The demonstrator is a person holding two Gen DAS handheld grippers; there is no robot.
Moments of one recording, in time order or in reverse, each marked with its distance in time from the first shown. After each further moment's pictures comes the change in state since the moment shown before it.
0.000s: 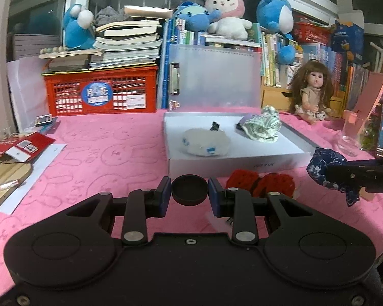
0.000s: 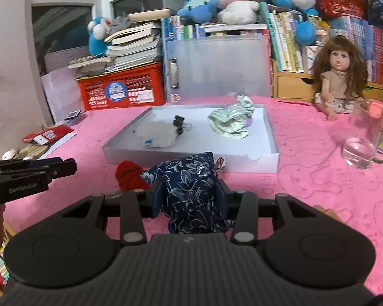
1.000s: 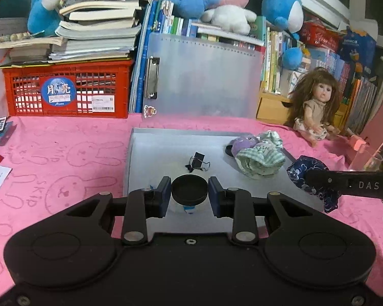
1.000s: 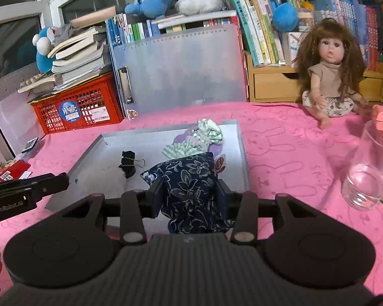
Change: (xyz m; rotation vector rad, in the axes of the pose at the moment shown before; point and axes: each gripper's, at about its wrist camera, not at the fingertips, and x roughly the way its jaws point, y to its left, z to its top) left arm 0.130 -0.013 0.079 -0.066 0.081 -0.075; right arm 0.096 -0.055 0.078 0.112 0.067 -0.076
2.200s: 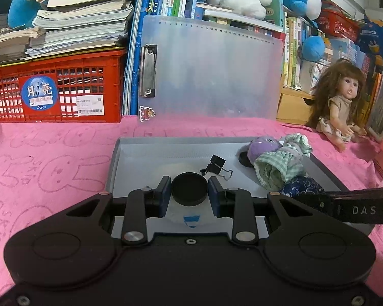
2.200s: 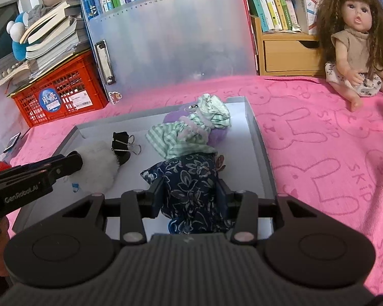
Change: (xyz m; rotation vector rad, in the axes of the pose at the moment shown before) left arm 0.101 -0.002 0.020 0.014 0.004 0.042; right arm 0.090 -0.010 0.015 0.045 0.122 0.013
